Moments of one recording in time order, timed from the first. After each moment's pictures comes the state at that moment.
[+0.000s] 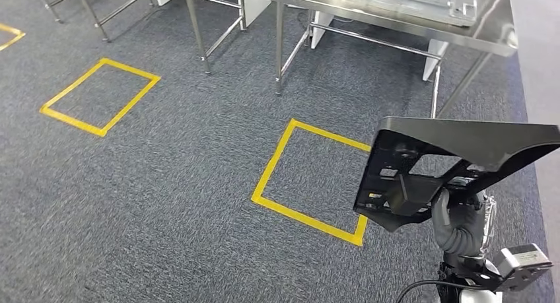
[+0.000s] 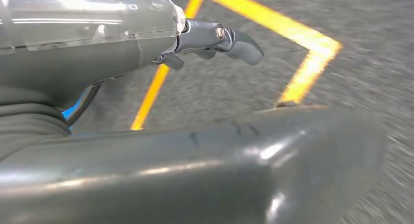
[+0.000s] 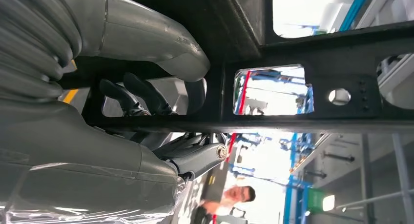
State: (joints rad) left arm -0.05 -0.24 1.26 -0.20 -0.94 0.29 -0.31; right arm 0.23 -0.16 -0.11 -1.86 -0.15 -0.11 -0.70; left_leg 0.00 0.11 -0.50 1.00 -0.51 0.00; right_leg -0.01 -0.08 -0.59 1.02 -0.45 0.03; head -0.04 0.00
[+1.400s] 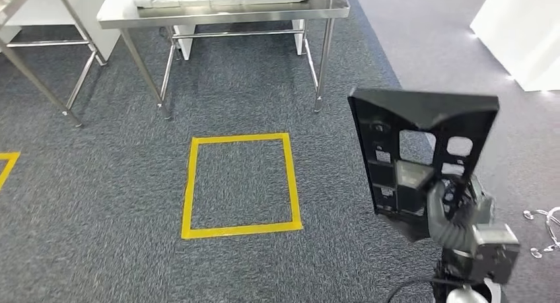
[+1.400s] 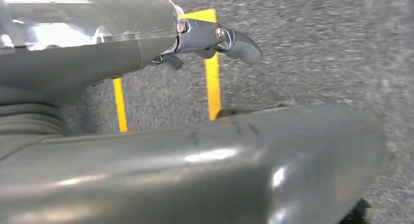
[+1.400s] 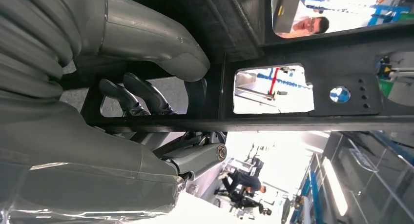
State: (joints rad) left arm -0.05 -0.19 1.25 -0.20 -1.00 0.09 -0.35; right arm 0.17 -0.02 -0.15 -1.94 0.18 -0.23 -0.46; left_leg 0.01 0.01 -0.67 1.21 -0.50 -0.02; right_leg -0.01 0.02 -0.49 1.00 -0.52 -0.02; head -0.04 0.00
